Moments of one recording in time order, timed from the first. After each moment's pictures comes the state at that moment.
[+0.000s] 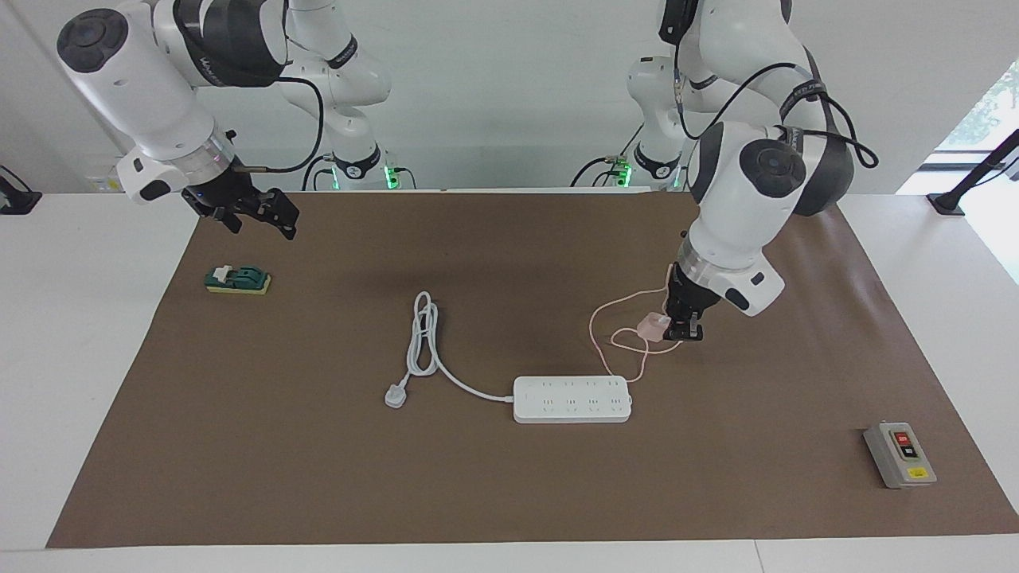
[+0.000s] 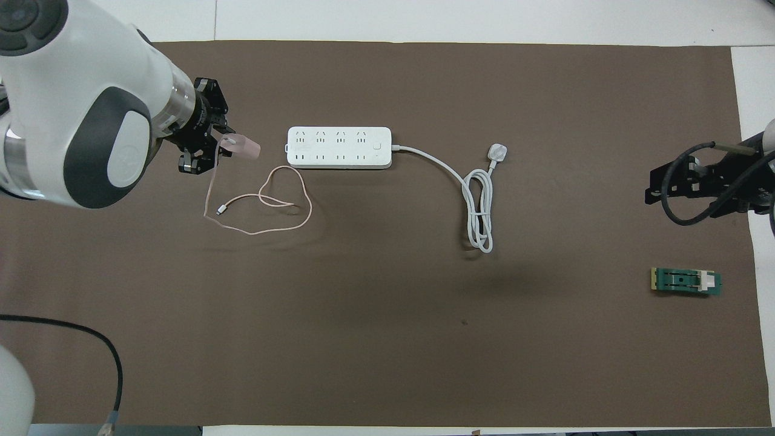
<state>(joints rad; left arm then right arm) -0.36 0.46 0.04 -1.29 -0.03 1.73 -1.72 0.04 0.02 -0.08 -1.65 0.06 1.53 0.16</state>
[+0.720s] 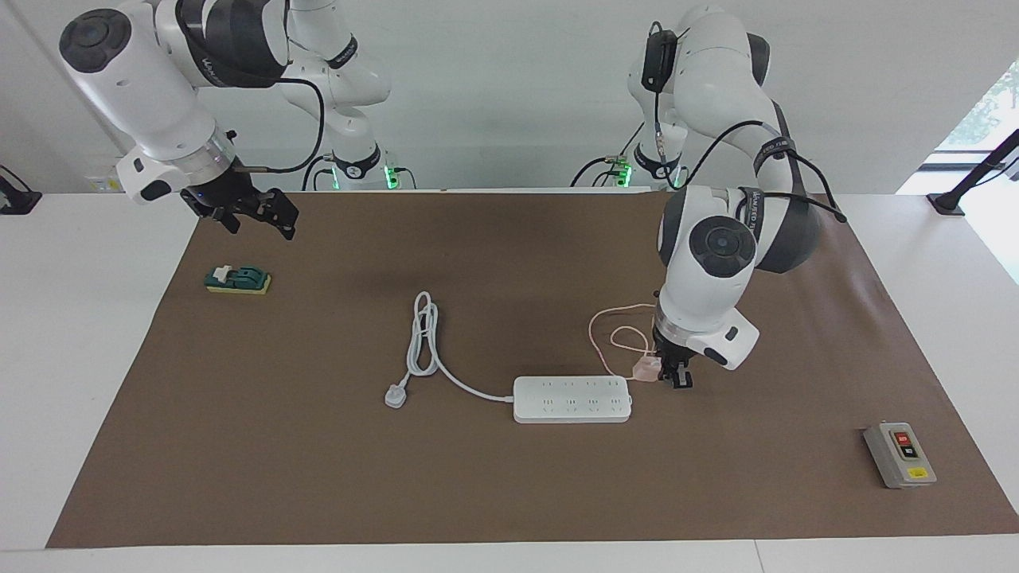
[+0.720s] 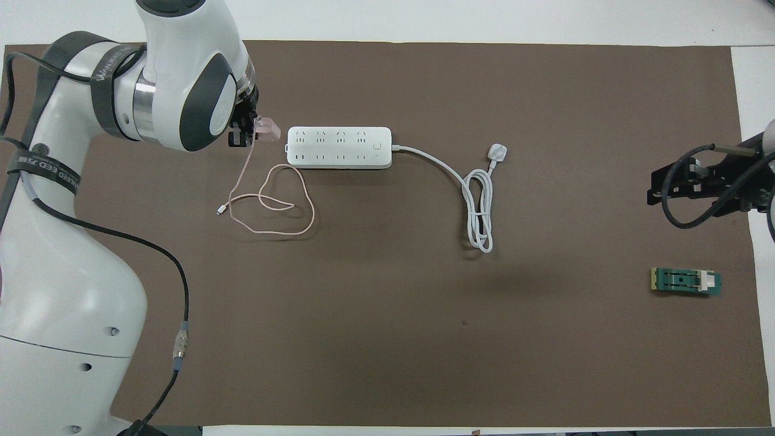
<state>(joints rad) -0.45 0.67 0.13 -1.10 0.00 1.70 -1.83 0.04 0.02 -0.08 -1.65 0.05 1.53 0.13</state>
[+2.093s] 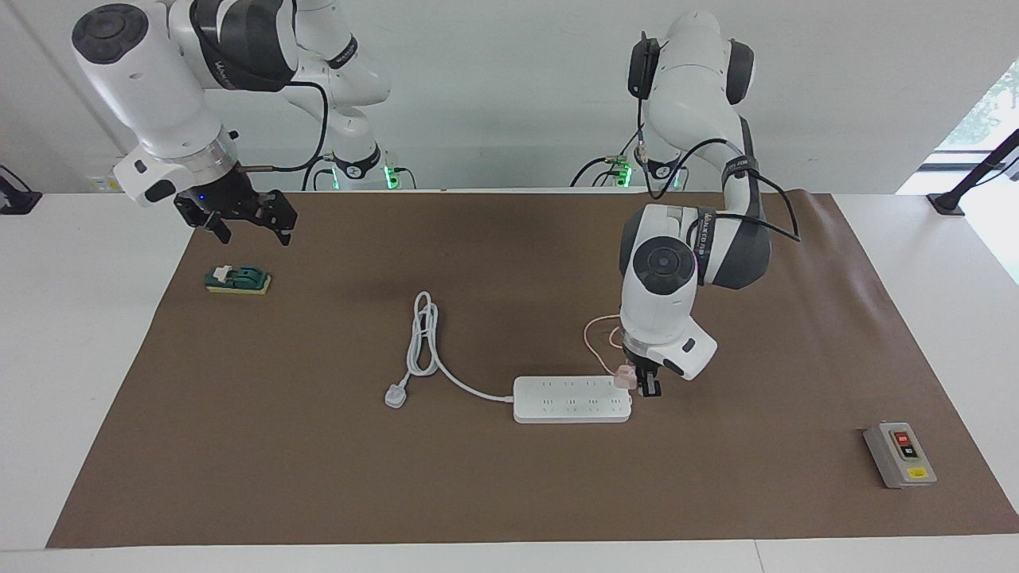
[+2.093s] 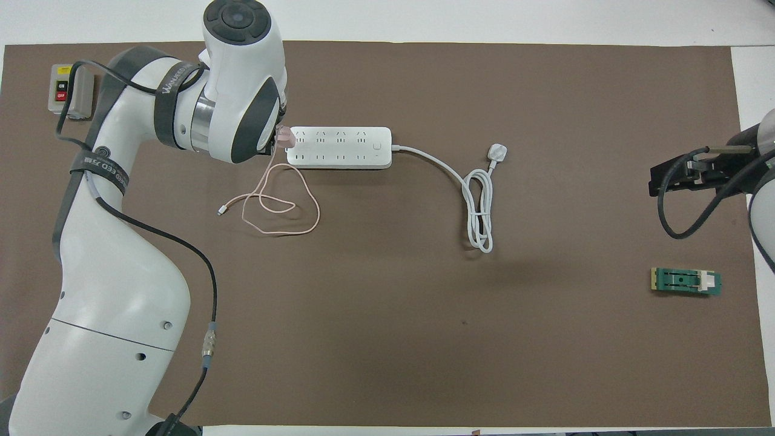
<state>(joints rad) -0.52 0.71 0.19 -1.13 0.03 1.74 -1.87 0.04 0.03 -0.05 -1.65 -0.01 1.60 0.05</state>
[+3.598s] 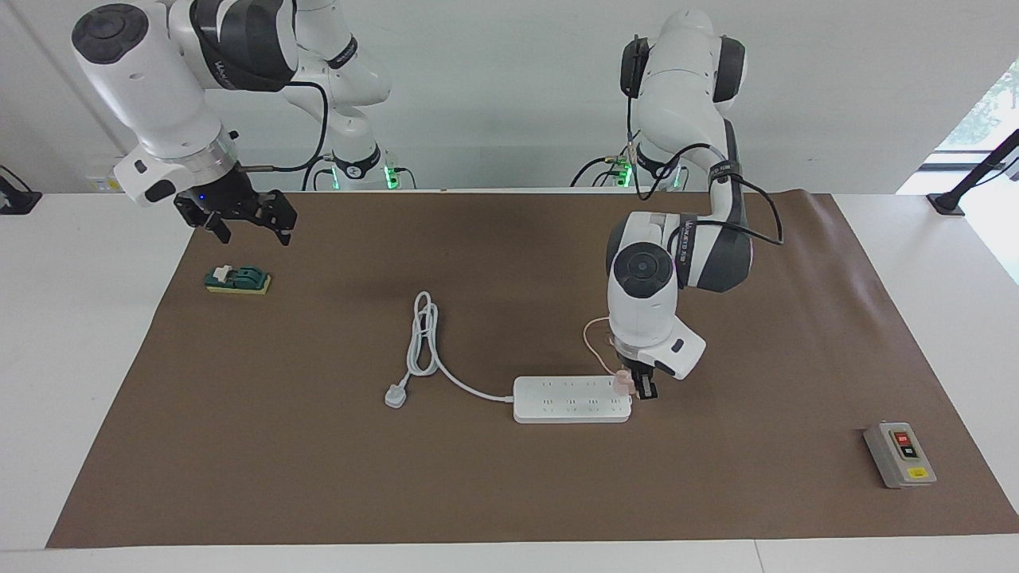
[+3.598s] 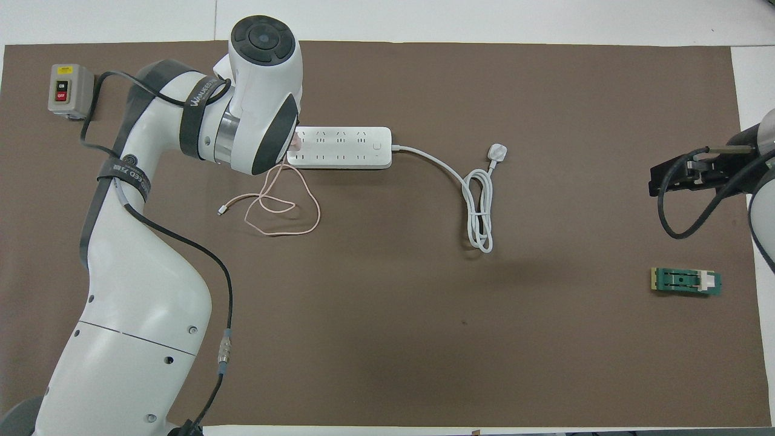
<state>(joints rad) -0.60 0.71 0.25 -1.19 0.03 1.81 -1.93 0.04 0.03 -0.05 -1.65 -0.01 1.60 0.05</state>
